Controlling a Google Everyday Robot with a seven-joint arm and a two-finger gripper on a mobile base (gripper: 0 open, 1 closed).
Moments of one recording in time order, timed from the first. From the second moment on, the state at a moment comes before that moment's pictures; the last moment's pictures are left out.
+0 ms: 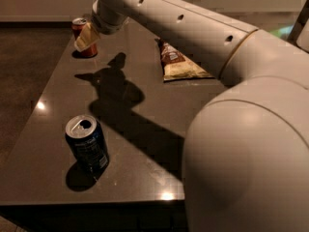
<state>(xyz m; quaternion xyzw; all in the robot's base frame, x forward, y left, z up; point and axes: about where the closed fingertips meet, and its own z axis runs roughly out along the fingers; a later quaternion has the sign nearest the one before) 0.764 0.154 0.926 -0.38 0.84 0.07 0.39</state>
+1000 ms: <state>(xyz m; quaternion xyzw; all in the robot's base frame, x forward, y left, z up) 0.793 0.213 0.927 -0.37 0.84 0.11 0.39</state>
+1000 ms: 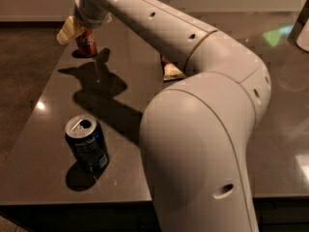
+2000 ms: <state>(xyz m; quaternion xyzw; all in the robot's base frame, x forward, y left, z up) 0.812 0.234 0.914 -0.35 0.85 0.11 0.39</state>
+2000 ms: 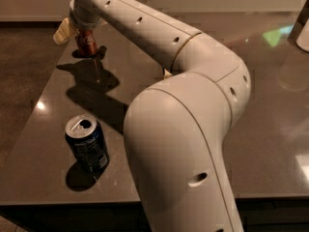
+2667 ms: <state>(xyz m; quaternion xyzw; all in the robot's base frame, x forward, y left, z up) 0.827 0.226 0.913 -0.34 0.85 0.10 0.38</state>
